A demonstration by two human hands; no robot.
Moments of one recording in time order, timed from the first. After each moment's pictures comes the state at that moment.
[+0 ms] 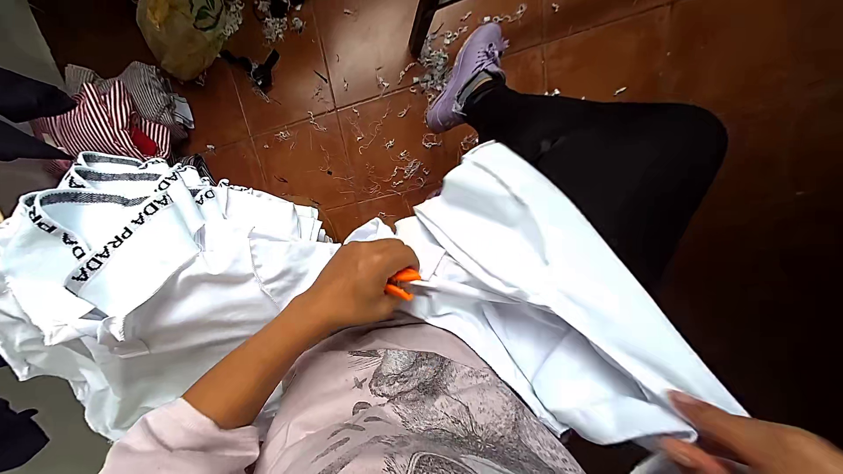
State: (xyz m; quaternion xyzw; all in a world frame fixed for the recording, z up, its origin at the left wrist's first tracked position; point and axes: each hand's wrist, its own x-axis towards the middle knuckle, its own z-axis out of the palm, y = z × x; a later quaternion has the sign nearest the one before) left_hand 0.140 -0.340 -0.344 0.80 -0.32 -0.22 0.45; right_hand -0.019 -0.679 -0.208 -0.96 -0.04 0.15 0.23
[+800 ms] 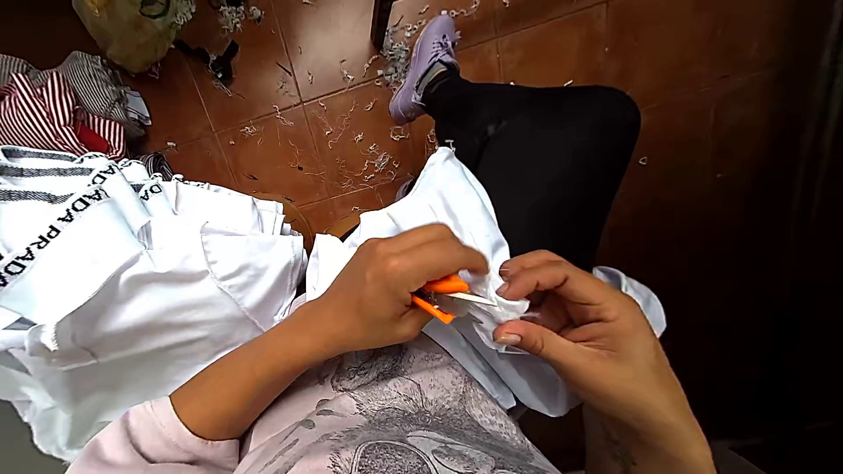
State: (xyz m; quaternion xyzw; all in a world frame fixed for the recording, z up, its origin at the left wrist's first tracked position) left_hand 0.136 -0.401 -0.303 0.69 -0.34 -0.14 0.63; right_hand 0.062 -0.623 -0.262 -0.73 0.02 0.16 0.66
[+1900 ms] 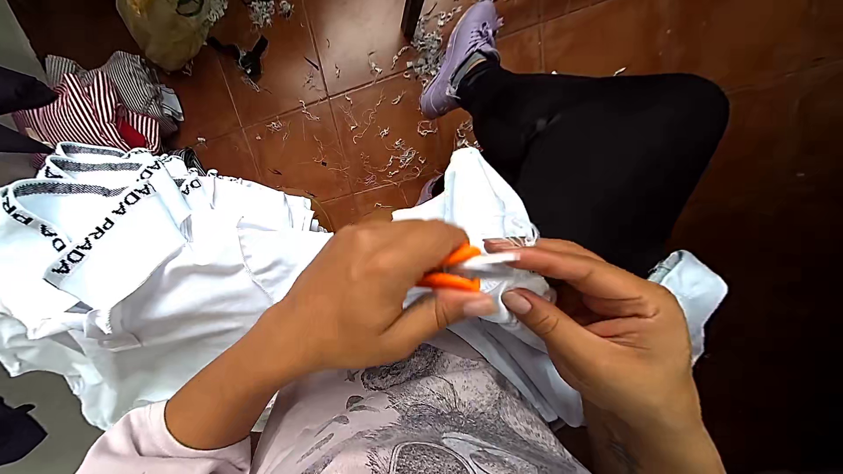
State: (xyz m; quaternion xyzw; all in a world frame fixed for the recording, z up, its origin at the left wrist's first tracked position) left_hand 0.152 -0.353 -0.265 0.80 -0.32 -0.16 0.49; right_hand 0.080 -0.583 -0.269 -0.73 0.00 0.09 0.68
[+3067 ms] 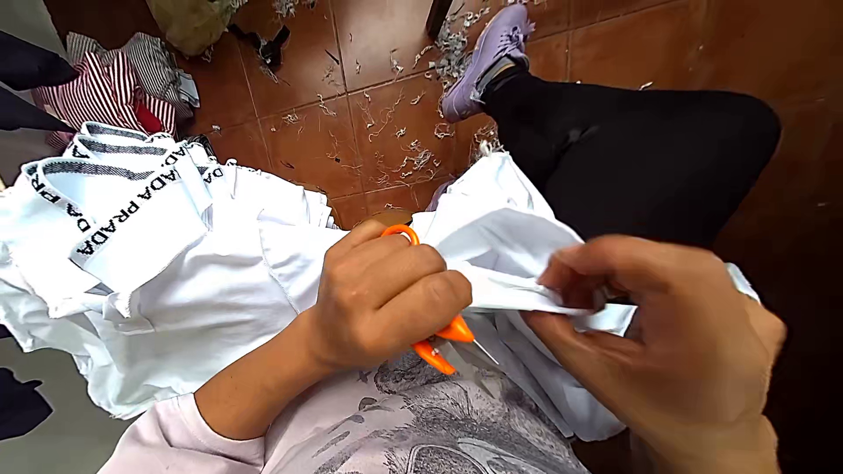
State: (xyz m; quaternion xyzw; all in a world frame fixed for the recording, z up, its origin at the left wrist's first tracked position) left_hand 0.129 -0.344 -0.287 0.81 -0.33 0.14 0.46; right_hand 0.101 -0.583 -0.258 -0.91 -0.17 -0.02 0.37
